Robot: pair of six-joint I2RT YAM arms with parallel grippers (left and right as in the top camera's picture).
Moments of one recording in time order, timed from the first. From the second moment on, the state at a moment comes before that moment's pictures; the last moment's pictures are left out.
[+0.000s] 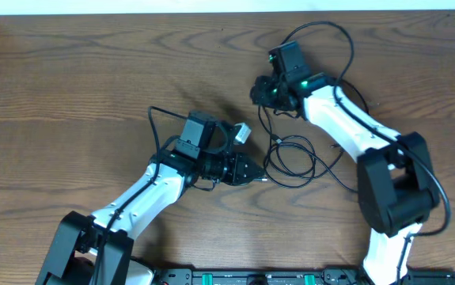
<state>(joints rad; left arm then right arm) -0.45 1.51 0.73 -0.16 0.91 -0.46 0.44 2.03 1.47 -0.43 -0.17 0.62</state>
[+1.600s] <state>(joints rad) -0.49 1.51 0.73 -0.17 0.90 -0.46 0.45 2.19 1.49 -0.31 -0.09 0.58</state>
